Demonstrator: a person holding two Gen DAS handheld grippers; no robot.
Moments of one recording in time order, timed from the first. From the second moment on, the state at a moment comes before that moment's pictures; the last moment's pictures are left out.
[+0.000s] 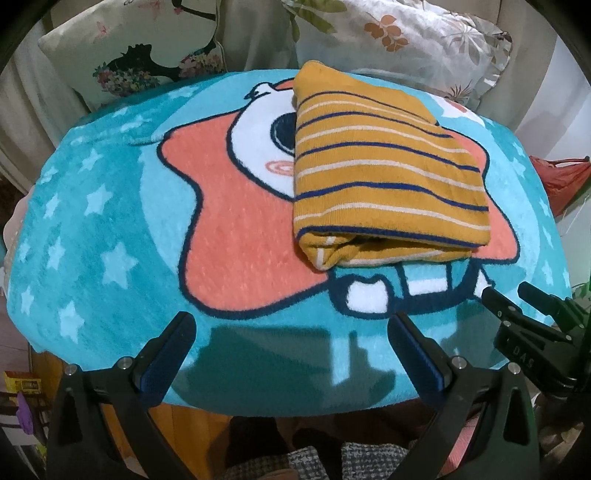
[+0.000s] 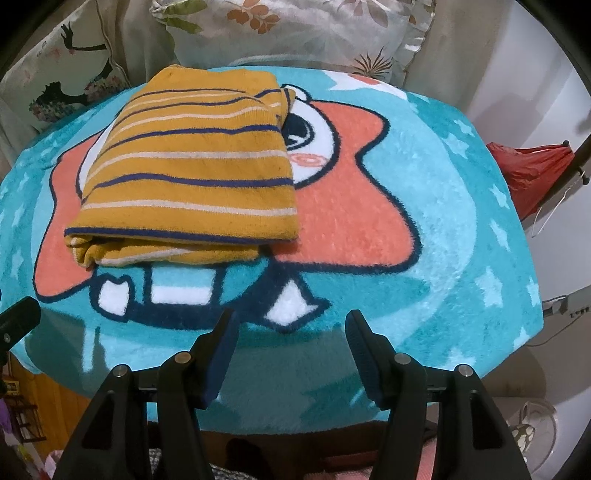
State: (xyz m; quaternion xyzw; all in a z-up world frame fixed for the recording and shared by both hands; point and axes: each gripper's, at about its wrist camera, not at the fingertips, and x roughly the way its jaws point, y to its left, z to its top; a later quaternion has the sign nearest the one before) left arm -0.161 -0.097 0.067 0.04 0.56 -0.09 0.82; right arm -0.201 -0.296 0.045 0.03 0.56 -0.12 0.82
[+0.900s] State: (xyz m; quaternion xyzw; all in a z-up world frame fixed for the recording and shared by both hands) left arm -0.165 -0.104 0.061 0.02 0.57 -0.08 0.82; right arm -0.201 -0.293 0.046 0.01 0.56 -0.11 0.82
